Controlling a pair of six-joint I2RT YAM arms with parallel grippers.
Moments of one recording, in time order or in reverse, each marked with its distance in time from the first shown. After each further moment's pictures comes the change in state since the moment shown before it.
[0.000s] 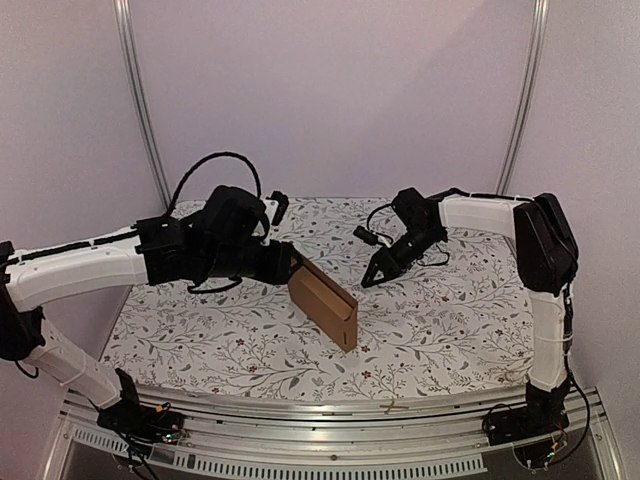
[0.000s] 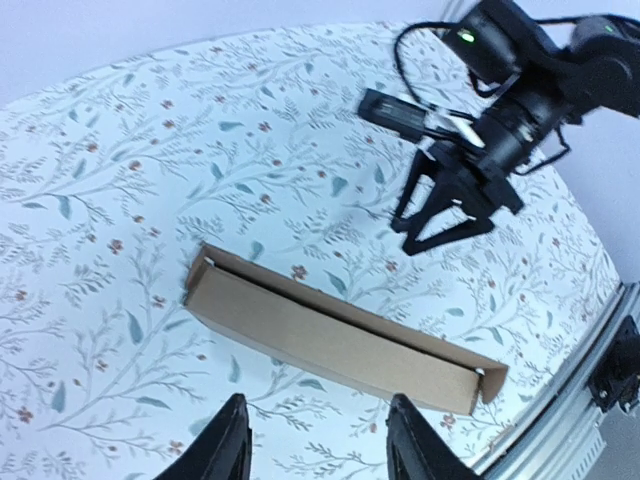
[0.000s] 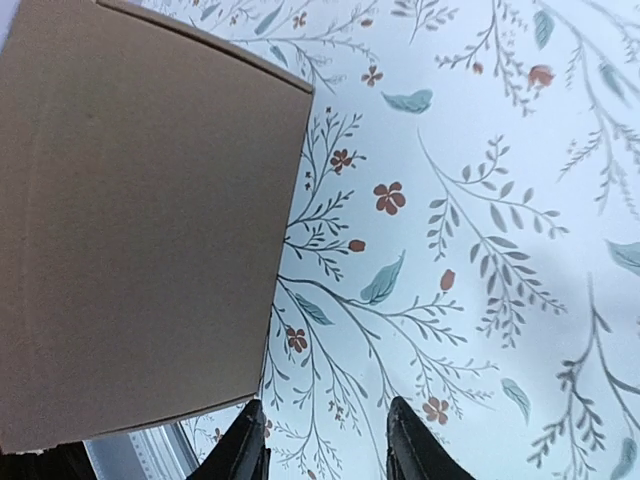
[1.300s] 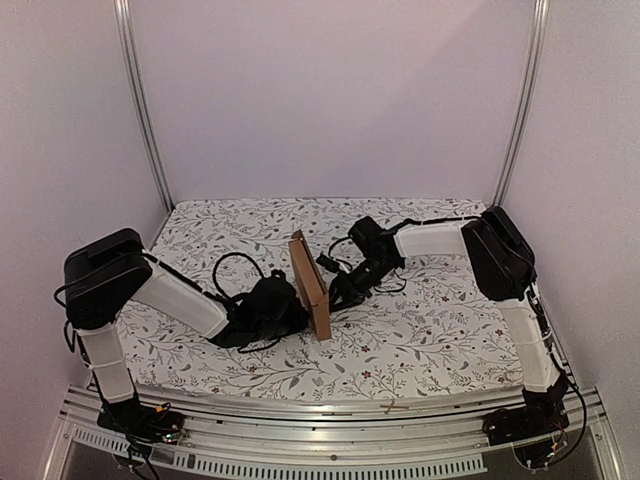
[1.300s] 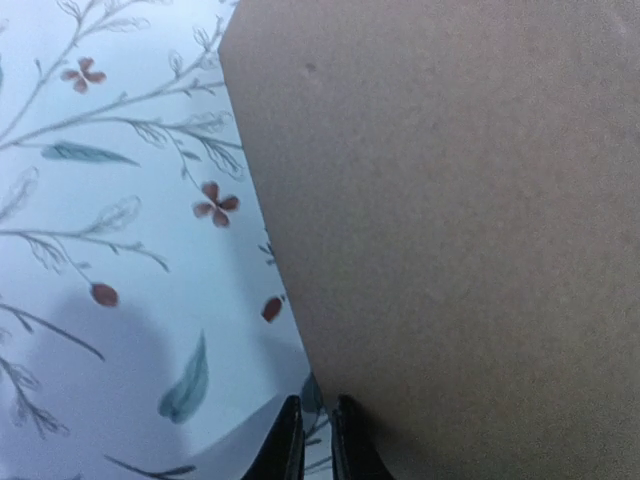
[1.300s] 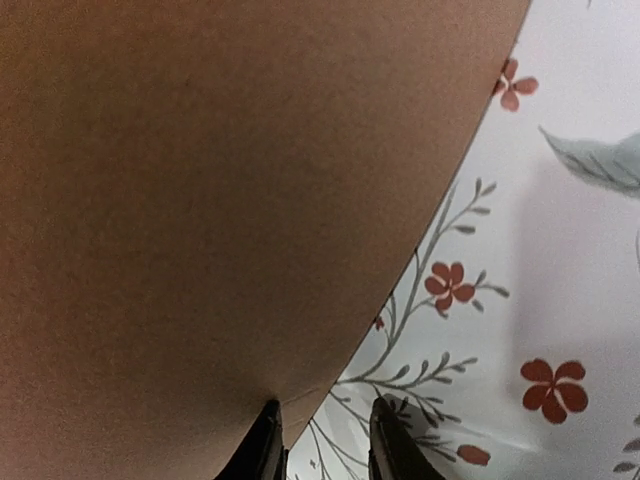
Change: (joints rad) left arm 0.065 0.465 -0.392 0.841 -0.008 -0.511; right arm 0.172 0.240 0.113 0.240 -0.104 0.320
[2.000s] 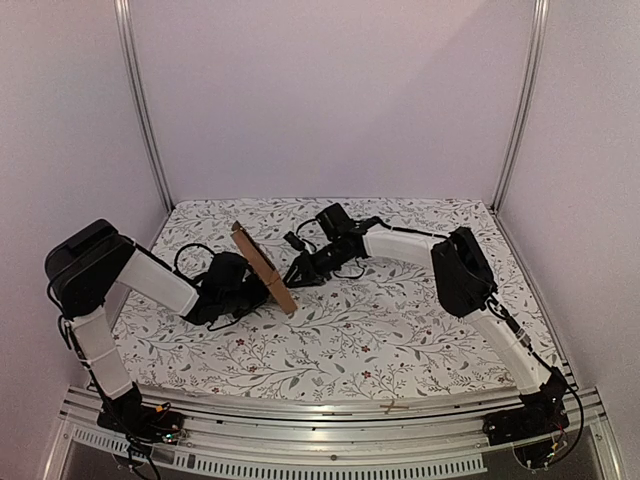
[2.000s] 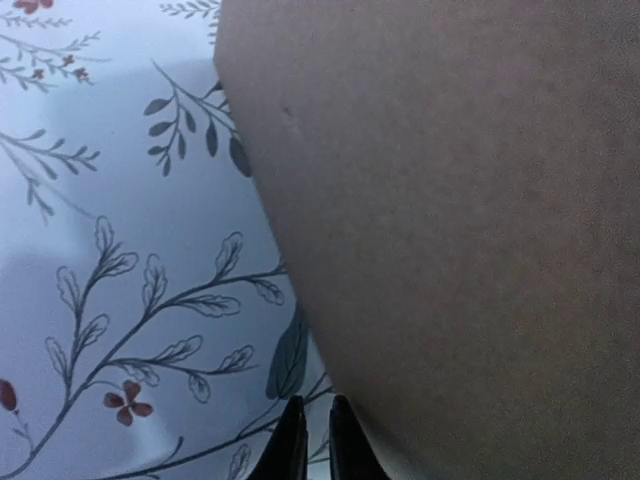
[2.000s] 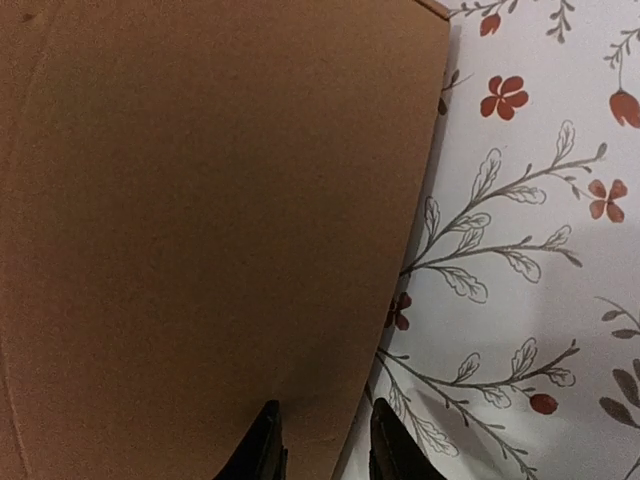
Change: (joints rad) left arm 0.319 -0.055 -0.102 0.061 0.120 0.027; right arm 0.042 0.306 0.542 0.084 0.022 0.207
